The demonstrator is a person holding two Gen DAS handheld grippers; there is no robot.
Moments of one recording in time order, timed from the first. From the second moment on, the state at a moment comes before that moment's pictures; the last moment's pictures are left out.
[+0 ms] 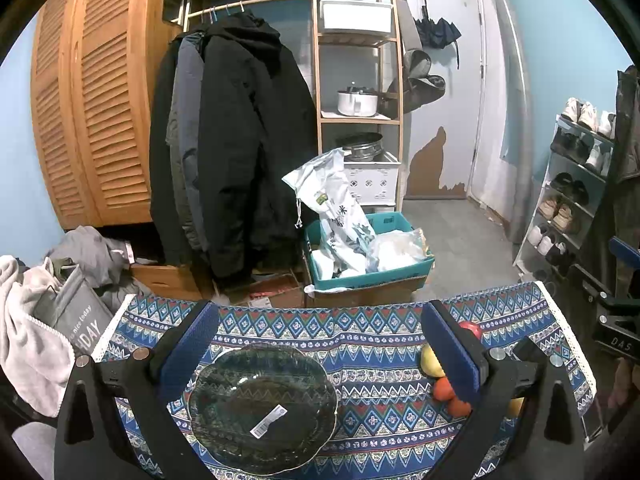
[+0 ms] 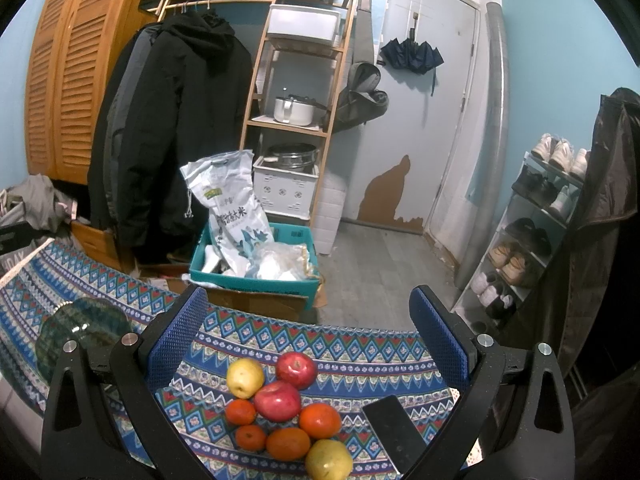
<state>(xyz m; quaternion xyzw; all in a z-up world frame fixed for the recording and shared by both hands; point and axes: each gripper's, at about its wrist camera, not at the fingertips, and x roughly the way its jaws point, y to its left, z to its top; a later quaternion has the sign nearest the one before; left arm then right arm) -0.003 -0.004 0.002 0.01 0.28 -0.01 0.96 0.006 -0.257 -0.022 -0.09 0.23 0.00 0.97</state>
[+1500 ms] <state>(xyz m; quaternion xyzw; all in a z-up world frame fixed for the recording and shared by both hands) -0.005 -0.004 0.000 0.01 0.28 -0.01 0.96 0.005 -0.258 -0.019 -0.09 0.23 0.00 0.97</state>
